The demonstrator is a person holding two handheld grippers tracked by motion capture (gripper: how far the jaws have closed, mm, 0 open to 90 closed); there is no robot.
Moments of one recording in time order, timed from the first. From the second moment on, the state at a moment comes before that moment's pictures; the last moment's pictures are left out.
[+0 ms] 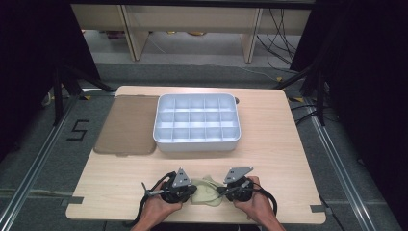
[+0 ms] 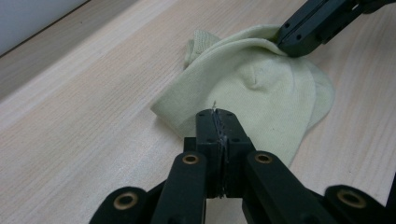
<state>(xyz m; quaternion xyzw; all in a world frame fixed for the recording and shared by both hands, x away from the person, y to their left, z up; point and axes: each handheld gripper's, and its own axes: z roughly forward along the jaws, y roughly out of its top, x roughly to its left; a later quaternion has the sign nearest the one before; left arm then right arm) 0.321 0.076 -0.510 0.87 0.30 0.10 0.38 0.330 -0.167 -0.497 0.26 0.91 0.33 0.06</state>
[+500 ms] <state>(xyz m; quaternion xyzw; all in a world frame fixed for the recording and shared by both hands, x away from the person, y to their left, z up) 0.320 0.074 -0.510 0.87 0.30 0.11 0.38 0.341 -0.142 -0.478 0.23 0.89 0.37 0.08</state>
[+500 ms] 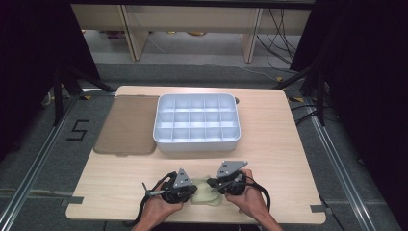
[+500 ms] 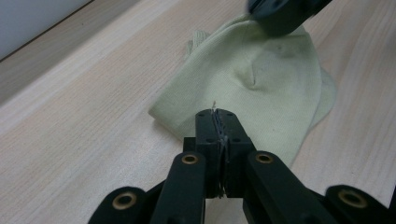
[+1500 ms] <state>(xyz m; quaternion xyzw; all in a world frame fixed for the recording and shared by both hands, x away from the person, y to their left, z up) 0.320 0.074 -0.509 0.87 0.29 0.11 0.38 0.344 -0.171 -0.482 0.26 0.88 0.38 0.09</state>
